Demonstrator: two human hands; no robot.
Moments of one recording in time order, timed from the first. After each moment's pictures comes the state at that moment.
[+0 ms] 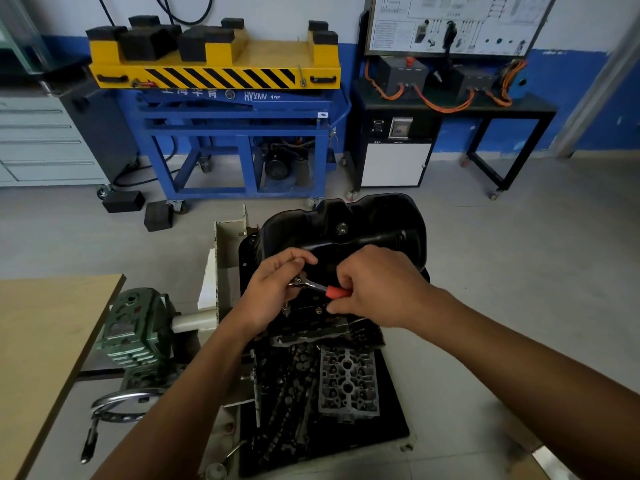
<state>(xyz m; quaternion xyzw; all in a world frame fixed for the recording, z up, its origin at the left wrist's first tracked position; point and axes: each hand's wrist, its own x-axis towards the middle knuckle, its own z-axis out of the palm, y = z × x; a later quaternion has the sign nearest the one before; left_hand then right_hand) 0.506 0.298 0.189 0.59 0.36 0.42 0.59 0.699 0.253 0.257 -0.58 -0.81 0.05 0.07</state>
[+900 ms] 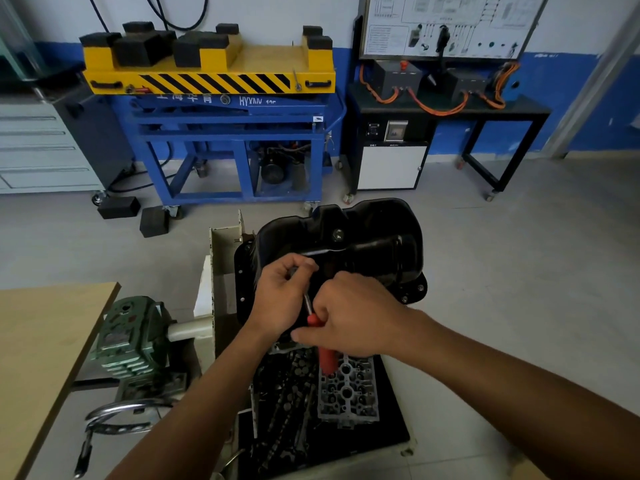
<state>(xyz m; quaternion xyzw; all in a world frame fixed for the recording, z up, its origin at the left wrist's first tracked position) 0.535 0.294 0.193 0.57 0.43 0.50 0.49 0.668 0.236 0.260 -0.54 -0.83 0.11 0.07</state>
